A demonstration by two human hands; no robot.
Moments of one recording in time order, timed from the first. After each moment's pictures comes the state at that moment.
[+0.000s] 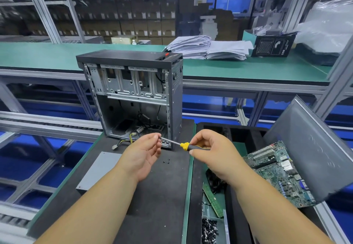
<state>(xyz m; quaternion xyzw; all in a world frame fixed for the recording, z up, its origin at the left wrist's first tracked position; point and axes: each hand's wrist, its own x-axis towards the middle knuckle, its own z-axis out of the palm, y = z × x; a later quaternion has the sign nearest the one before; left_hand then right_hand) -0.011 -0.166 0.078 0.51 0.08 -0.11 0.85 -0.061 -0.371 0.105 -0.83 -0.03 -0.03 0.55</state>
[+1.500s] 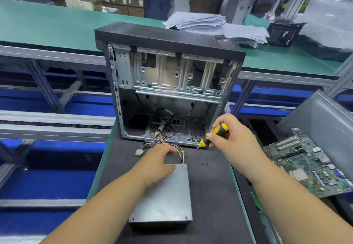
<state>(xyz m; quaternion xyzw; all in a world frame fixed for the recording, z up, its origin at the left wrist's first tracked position) 0.116 0.009 -0.005 0.88 -0.25 -0.15 0.38 0.033 -0.197 0.105 -0.89 0.10 -0.12 0.42</state>
